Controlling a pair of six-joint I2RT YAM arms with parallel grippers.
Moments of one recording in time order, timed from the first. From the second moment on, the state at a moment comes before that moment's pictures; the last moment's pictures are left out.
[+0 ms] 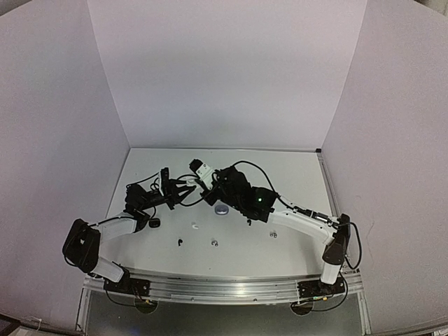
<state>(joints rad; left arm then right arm) -0.49 1.45 0.70 1.06 0.82 -0.30 1.09 1.87 1.85 -0.30 0.27 -0.17</state>
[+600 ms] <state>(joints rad) -0.48 1.46 0.70 1.09 0.80 -0.31 1.09 1.87 1.81 -0.29 0.27 -0.17</state>
